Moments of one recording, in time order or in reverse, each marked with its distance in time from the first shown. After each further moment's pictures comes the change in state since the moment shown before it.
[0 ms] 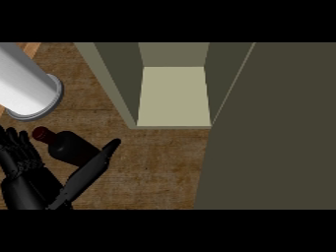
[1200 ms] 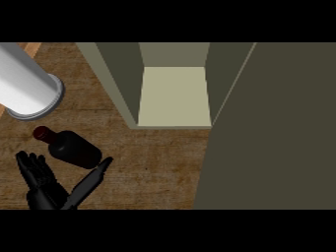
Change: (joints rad) left arm 0.162 -0.084 0.195 0.377 0.857 -0.183 -0.928; right arm -0.042 -0.024 0.010 -0.006 0.009 -0.032 0.018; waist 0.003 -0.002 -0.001
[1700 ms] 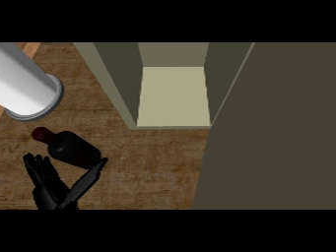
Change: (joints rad) left arm -0.081 -0.008 0.142 0.285 0.233 -0.211 -0.237; right arm -0.020 -0.017 -0.019 0.001 -0.007 -0.001 0.011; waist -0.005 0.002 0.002
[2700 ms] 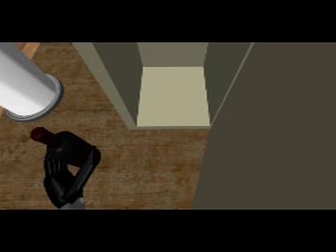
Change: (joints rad) left arm -0.220 0.018 0.157 0.455 0.145 -0.304 -0.235; right arm -0.016 -0.011 0.003 0.000 -0.001 -0.028 0.014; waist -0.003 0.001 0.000
